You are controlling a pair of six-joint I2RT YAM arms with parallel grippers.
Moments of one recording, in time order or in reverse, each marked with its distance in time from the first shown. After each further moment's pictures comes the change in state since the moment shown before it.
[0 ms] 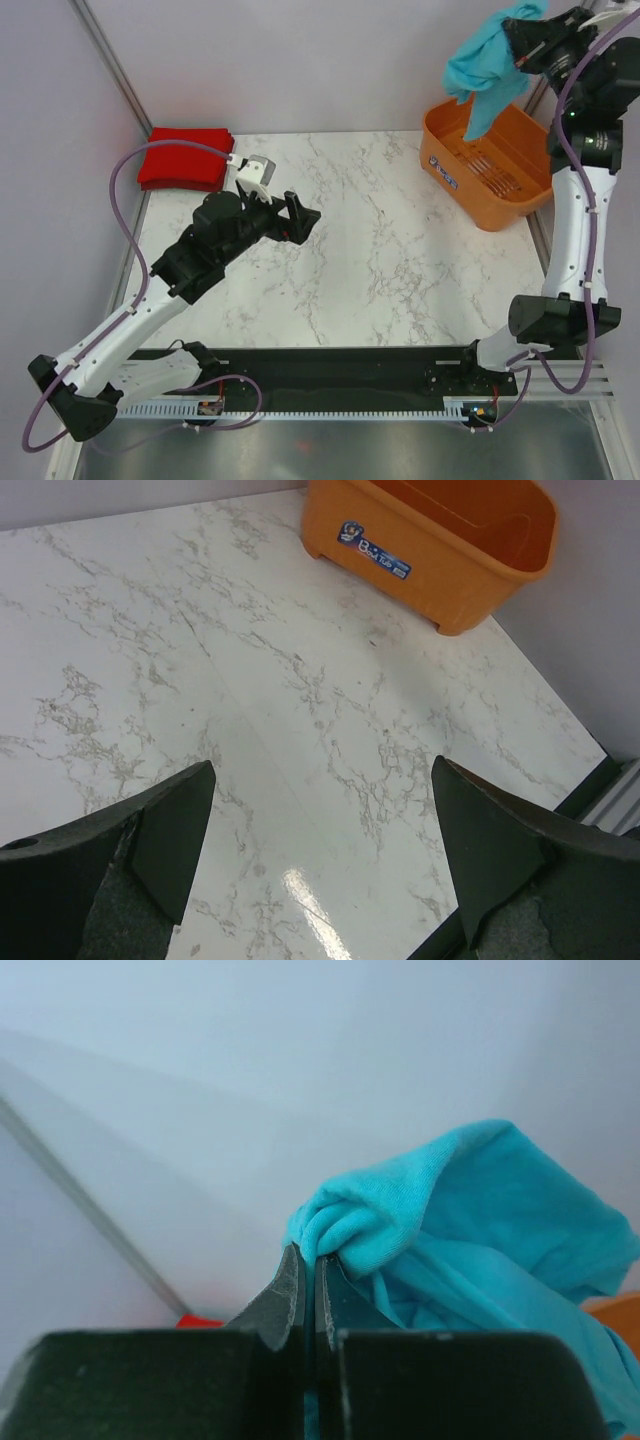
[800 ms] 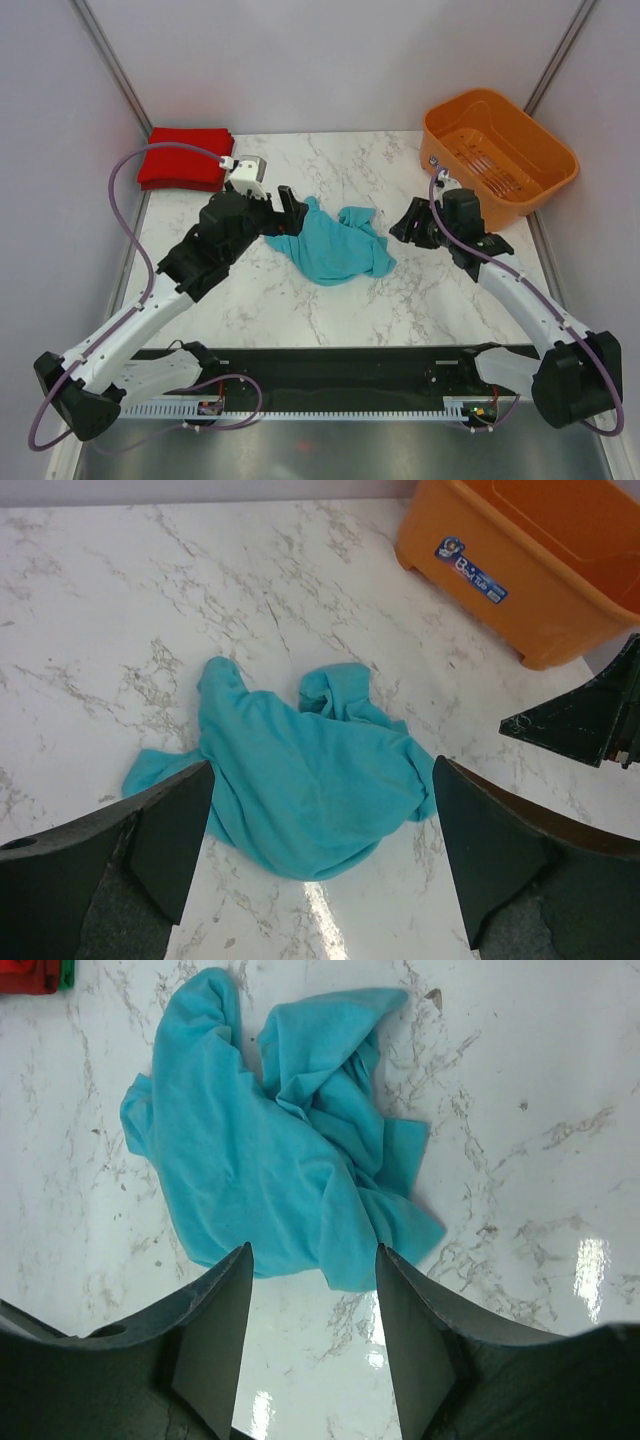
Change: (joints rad) left arm 0.035 -0.003 -0.050 0.014 -0.192 -0.030; right arm 0.506 -0.406 -1.183 -0.167 0.225 -0.047
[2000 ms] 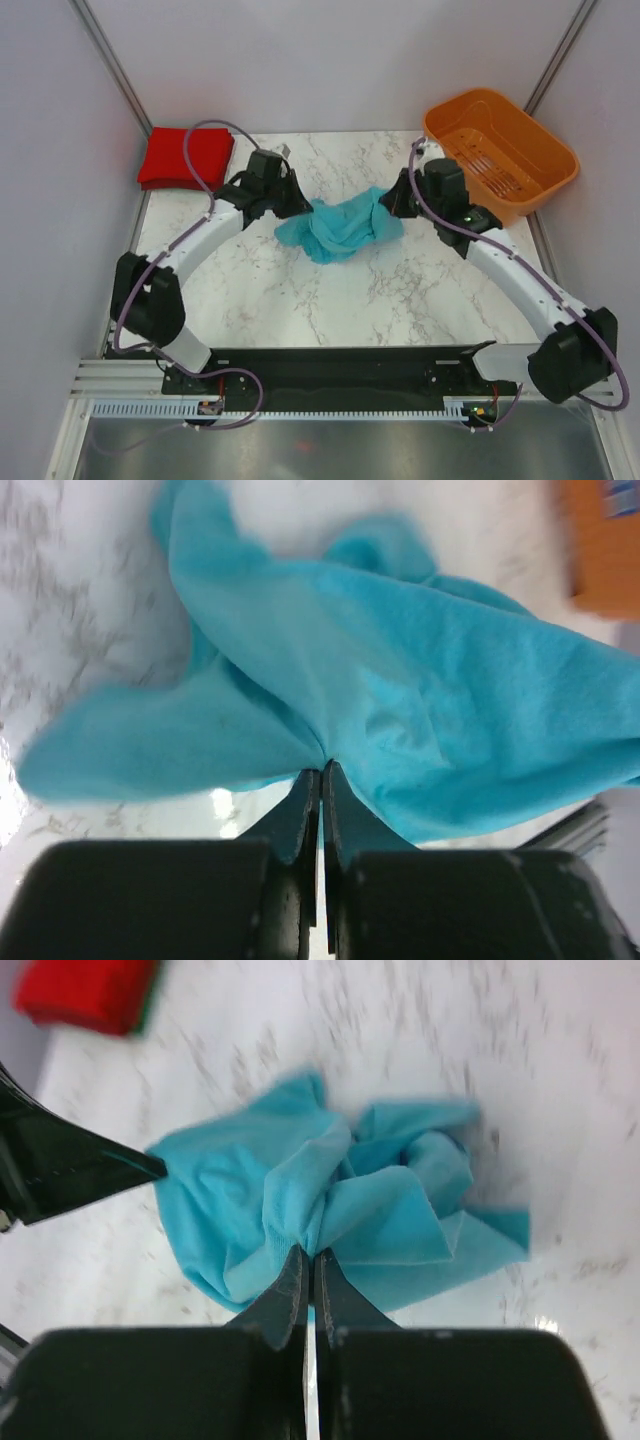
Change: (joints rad) left arm 0.226 0.653 0.192 -0.130 0.425 -0.294; right arm 0.131 0.147 0.150 0.048 0.098 -0.069
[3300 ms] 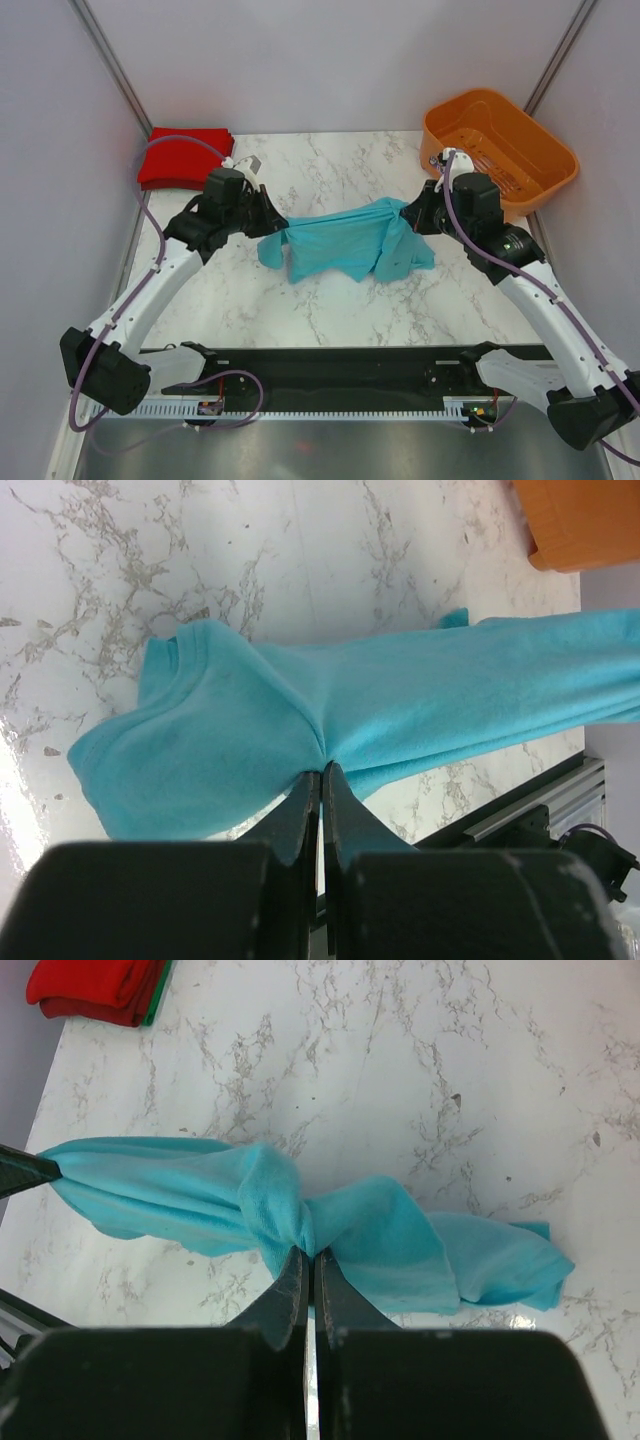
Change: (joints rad) left arm 0.042 -0.441 -0.082 -0.182 0.013 0.082; right arm 0.005 -0.293 0.134 -0.312 0.066 -0.037
